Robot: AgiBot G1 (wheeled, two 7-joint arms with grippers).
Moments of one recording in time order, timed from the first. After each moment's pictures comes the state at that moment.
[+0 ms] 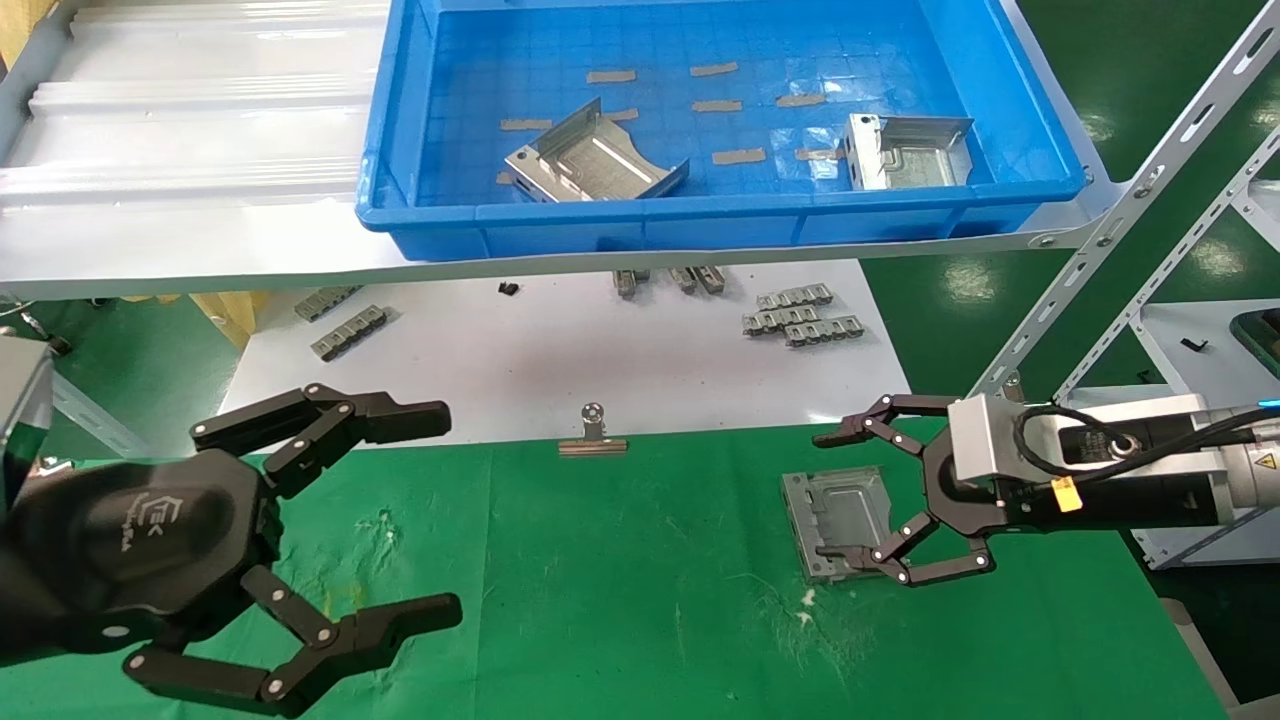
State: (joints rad) left arm -1.09 0.56 0.39 -1.24 0.64 1.43 -0.12; right arm 1.77 -0.88 -1.25 0.21 -0.81 -1.61 -0.67
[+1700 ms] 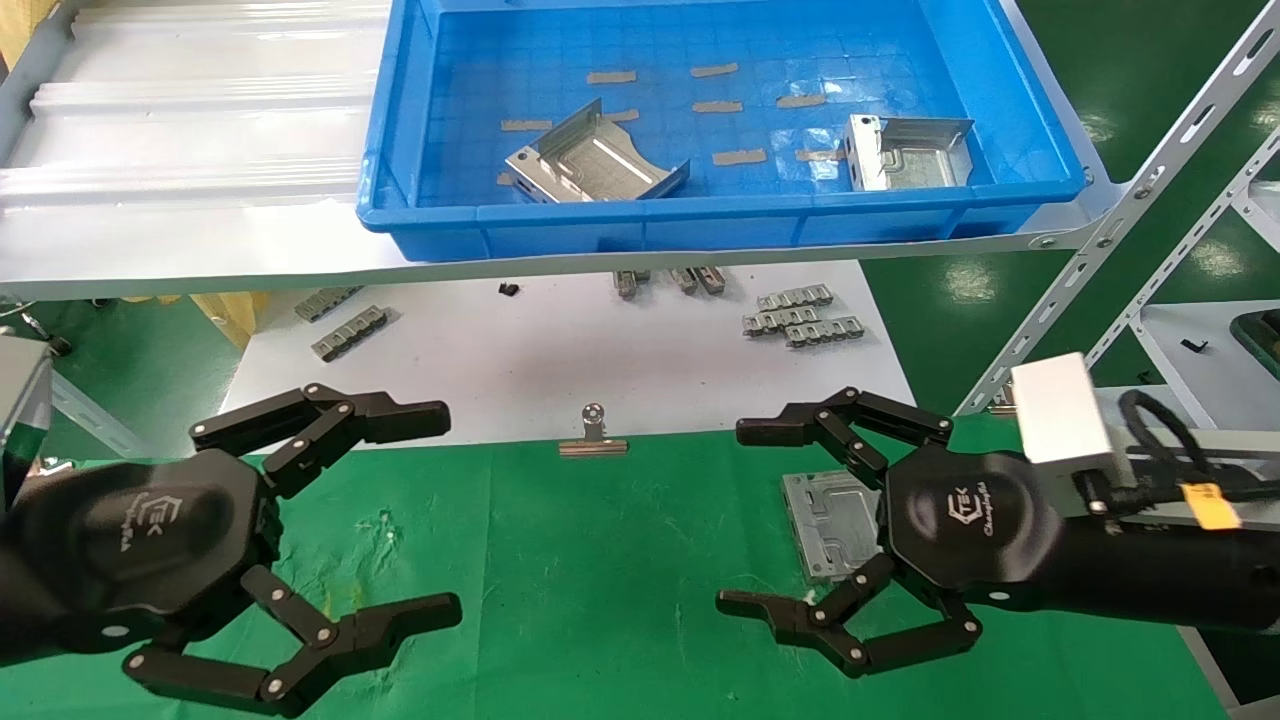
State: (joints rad) left arm -1.09 0.56 0.39 -1.24 0.64 1.43 -0.12; right arm 1.27 -0.69 -0.55 0.98 -0.76 -1.53 -0.06
